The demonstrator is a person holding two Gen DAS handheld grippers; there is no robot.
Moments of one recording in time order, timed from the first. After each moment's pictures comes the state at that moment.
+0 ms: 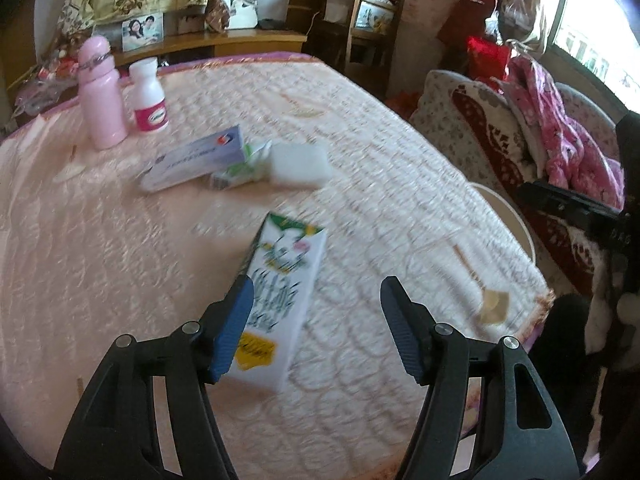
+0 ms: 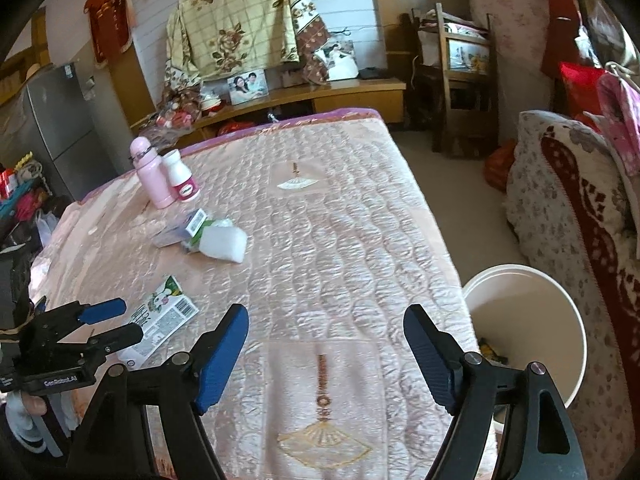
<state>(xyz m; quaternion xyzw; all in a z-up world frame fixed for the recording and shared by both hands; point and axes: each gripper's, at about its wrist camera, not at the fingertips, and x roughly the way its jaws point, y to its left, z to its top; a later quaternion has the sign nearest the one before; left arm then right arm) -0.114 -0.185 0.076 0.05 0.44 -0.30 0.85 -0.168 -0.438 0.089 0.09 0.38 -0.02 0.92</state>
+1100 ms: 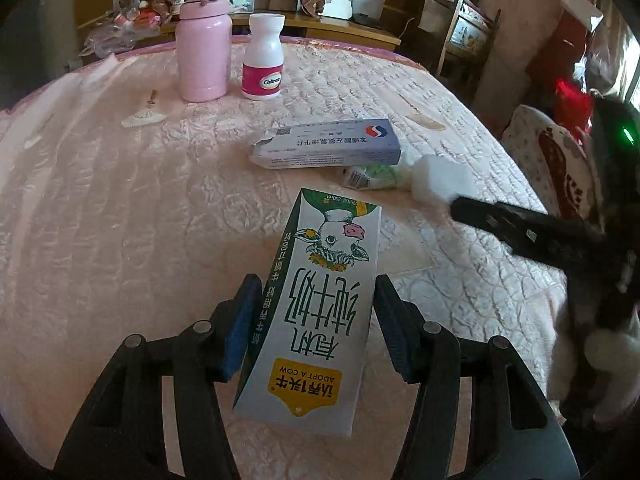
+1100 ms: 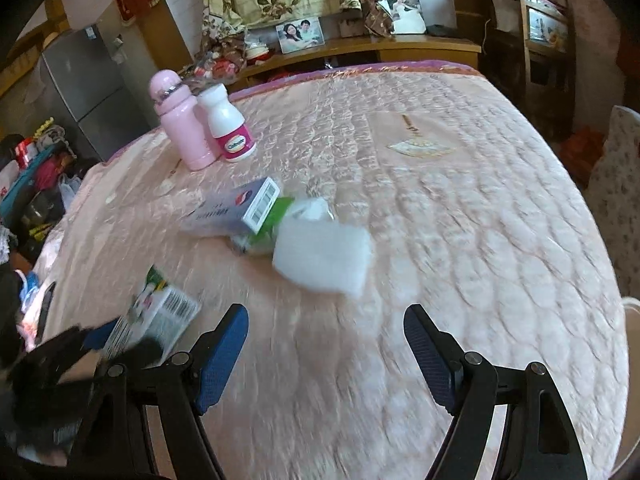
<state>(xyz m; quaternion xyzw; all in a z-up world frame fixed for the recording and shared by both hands) -0.055 -0.133 0.042 0.00 0.46 -0.17 0.87 -0.007 -0.334 0.021 0.10 0.45 0.06 0.88</state>
